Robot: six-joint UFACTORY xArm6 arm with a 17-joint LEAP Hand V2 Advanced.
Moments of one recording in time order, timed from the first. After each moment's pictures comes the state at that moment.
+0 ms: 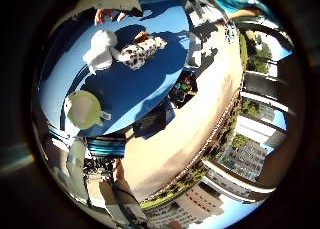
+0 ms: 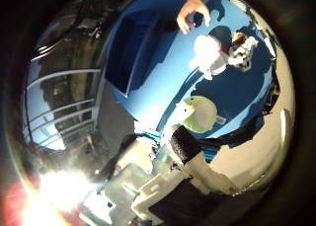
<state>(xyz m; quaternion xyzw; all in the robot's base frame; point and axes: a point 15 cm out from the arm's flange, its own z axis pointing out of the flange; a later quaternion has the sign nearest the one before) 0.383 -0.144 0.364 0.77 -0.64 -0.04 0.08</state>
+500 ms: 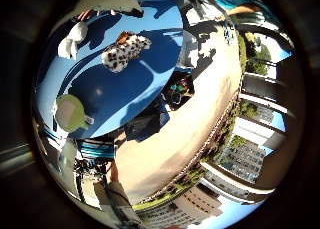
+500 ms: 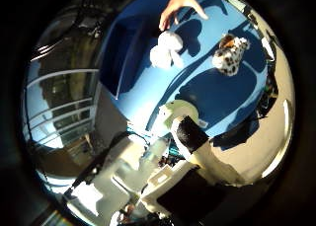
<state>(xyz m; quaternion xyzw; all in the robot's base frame) 0.420 -0.225 0.361 0.78 -0.62 -0.02 0.09</state>
